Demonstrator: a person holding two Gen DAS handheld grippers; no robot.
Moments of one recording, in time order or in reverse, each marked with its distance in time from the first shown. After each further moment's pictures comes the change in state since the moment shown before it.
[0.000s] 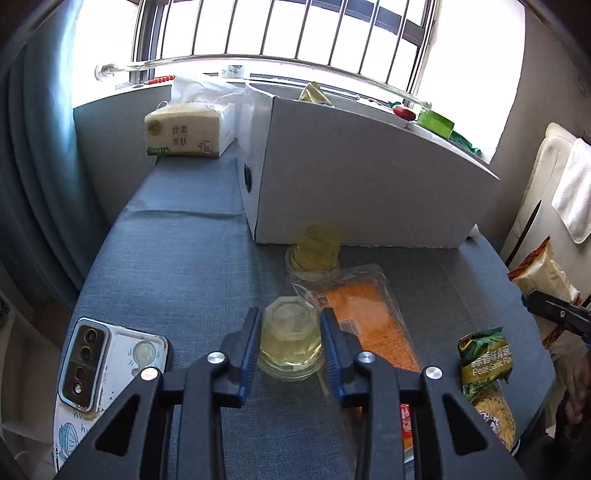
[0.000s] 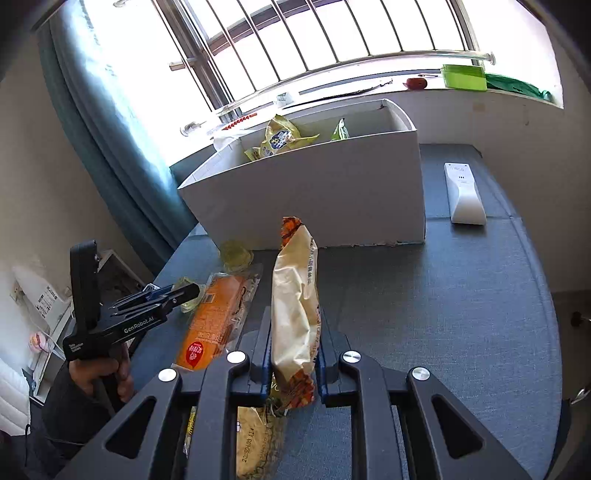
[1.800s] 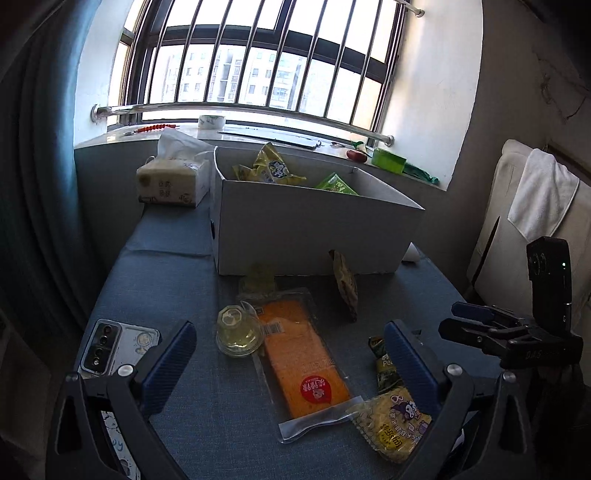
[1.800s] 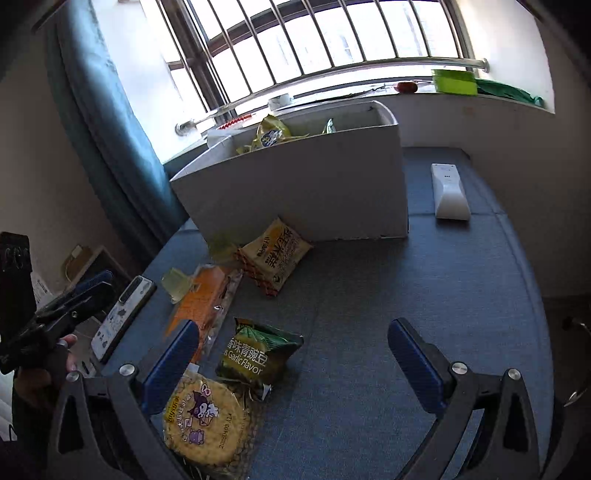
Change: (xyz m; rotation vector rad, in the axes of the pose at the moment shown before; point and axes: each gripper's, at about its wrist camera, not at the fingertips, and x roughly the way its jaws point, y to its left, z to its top) left arm -0.079 -0.041 -0.013 0.038 -0.152 -0.068; right arm -0.001 -0.003 -0.012 -0.048 -0.003 -0.045
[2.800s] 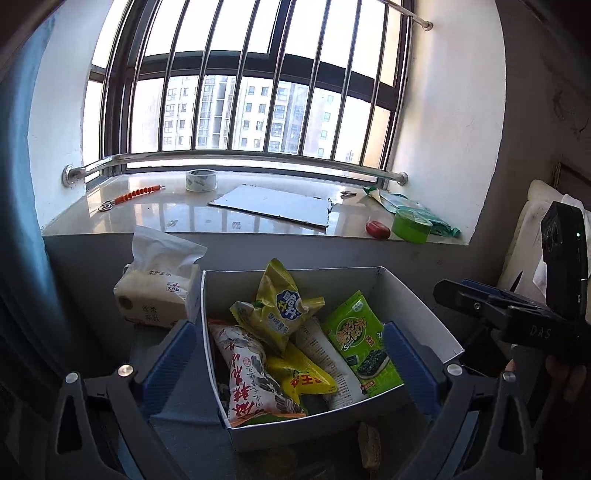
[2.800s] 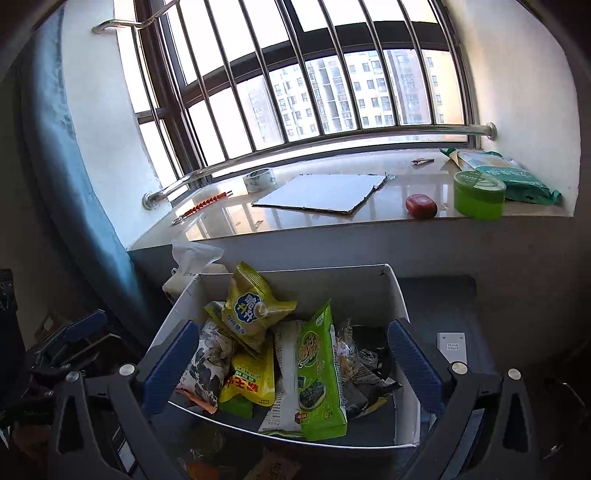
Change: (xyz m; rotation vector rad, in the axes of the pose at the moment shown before) left arm 0.069 0.011 0.187 0.058 -0.079 0.028; right arm 0.024 0.006 0.203 0.020 -0.186 -0.101
